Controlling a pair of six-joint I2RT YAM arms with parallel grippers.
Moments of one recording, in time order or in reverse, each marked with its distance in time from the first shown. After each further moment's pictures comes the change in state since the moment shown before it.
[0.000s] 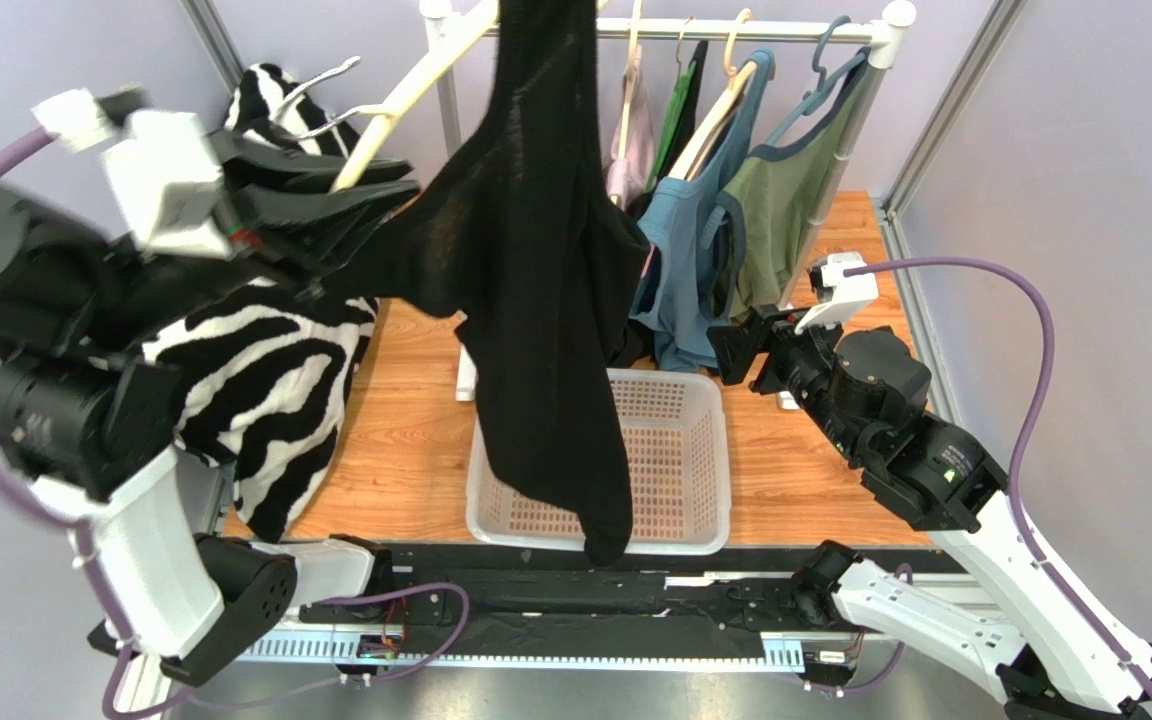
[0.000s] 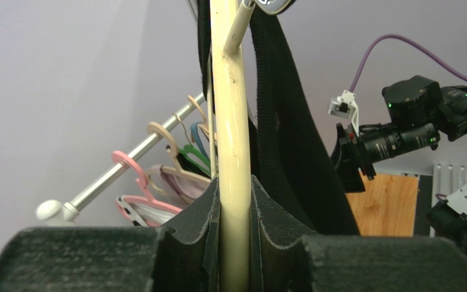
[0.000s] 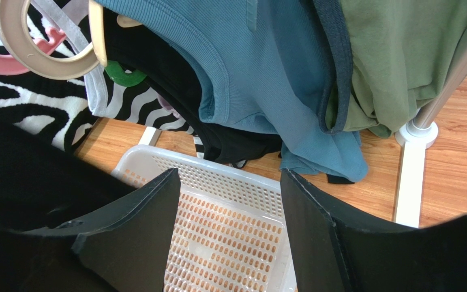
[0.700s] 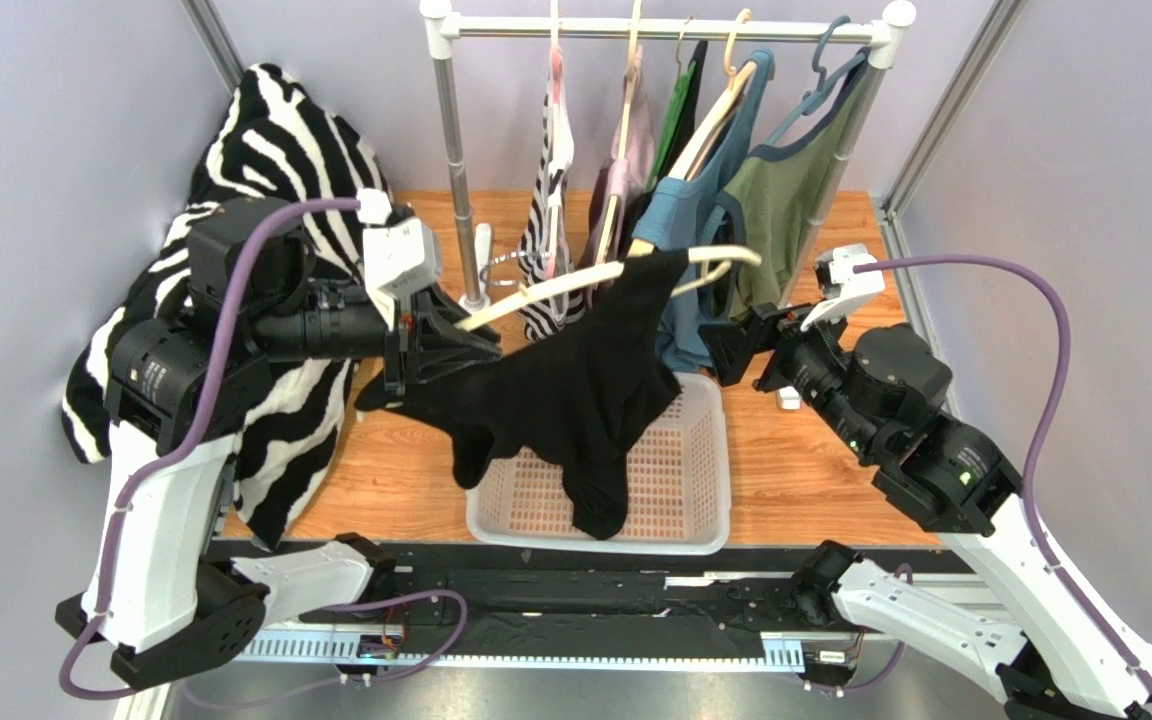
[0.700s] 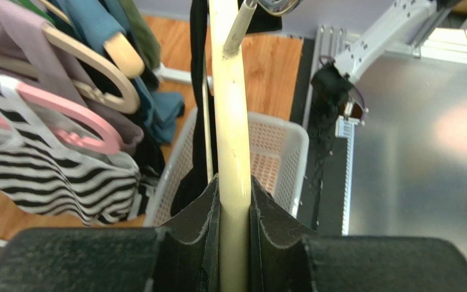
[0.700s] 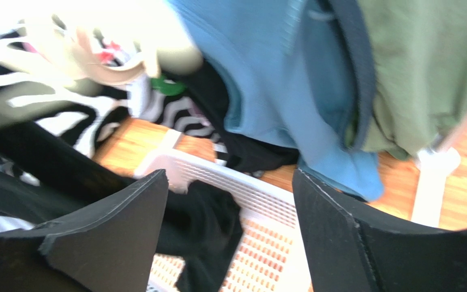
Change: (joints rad) left arm -0.244 -0.099 -0.451 -0.381 -0.018 0.193; right arm 0.000 0.004 0.051 0.003 -0.067 -0.033
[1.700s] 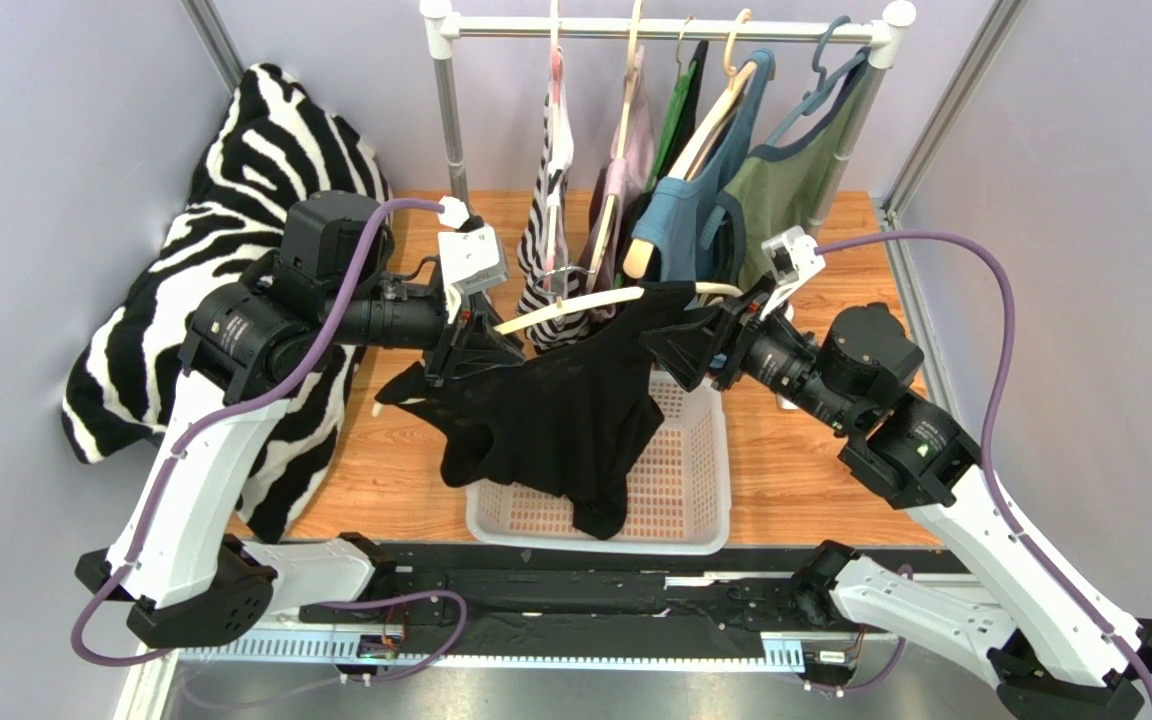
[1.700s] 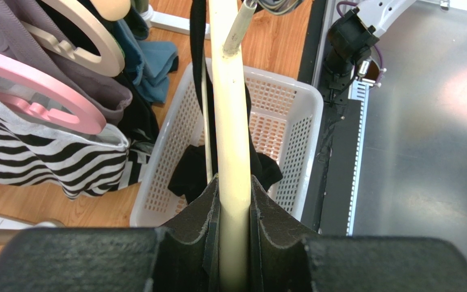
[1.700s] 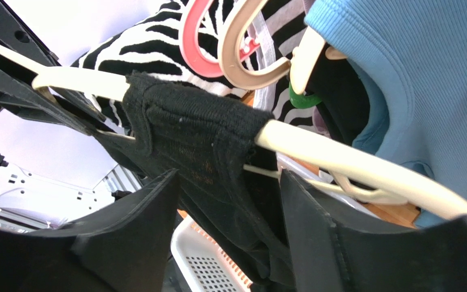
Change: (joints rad) left arm -0.058 0.059 -0.117 -0.038 -0.090 0.080; right arm 0.000 0.084 -0.015 0.217 -0.386 0.112
